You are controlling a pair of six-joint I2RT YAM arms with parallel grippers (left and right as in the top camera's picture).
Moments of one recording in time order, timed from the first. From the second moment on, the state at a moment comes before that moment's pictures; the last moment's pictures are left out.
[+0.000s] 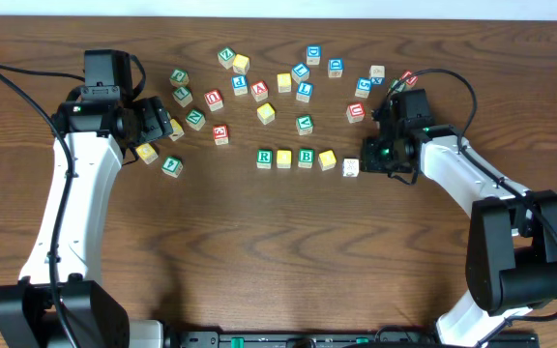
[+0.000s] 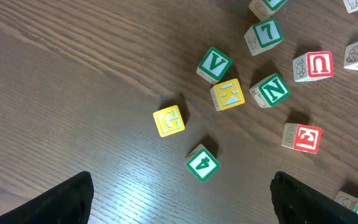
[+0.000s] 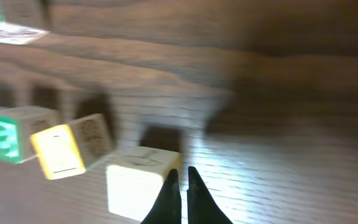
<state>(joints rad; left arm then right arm) 0.04 1.57 1.36 -0.89 -0.14 -0.32 0.17 1.83 1.11 -0.49 -0.28 0.23</state>
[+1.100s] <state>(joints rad) 0.04 1.57 1.36 -0.89 -0.14 -0.32 0.17 1.84 1.12 -0.54 -0.30 0.20</state>
